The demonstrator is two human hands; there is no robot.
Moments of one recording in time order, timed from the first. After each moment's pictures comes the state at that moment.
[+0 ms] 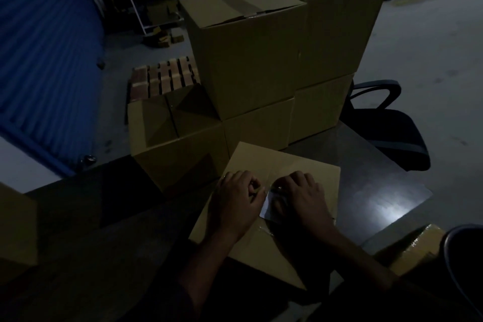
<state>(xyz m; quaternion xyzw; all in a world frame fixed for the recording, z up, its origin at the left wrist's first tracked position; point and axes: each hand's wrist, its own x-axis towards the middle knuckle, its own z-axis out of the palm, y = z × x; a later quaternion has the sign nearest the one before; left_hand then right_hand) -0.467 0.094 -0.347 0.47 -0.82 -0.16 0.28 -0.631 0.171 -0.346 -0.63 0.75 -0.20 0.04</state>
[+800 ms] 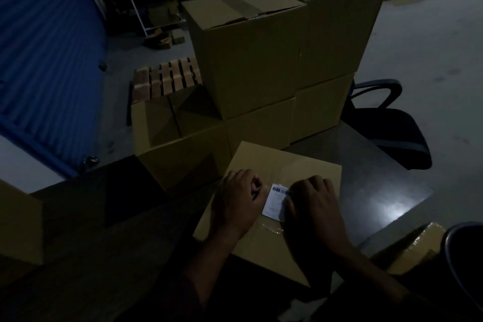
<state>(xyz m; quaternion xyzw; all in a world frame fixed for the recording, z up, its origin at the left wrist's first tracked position) -0.465 0.095 -0.347 0.48 -0.82 -0.15 0.26 -0.633 0.199 -0.343 -0.57 0.78 -0.26 0.02</state>
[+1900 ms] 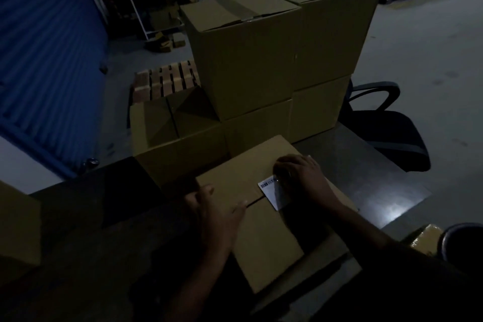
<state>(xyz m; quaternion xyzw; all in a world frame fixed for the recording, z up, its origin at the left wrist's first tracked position) -0.434 0.129 -0.356 0.65 -0.61 -0.28 0.35 -0.677 0.138 -0.332 -0.67 0.71 -0.23 0.09</state>
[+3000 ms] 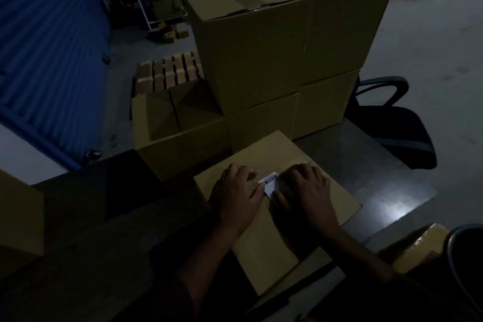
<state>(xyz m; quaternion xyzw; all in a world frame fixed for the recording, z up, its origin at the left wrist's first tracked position) -0.464 0.092 -0.360 0.50 -0.80 -0.16 0.29 -0.640 0.173 -0.349 -0.62 0.75 -0.23 0.01</state>
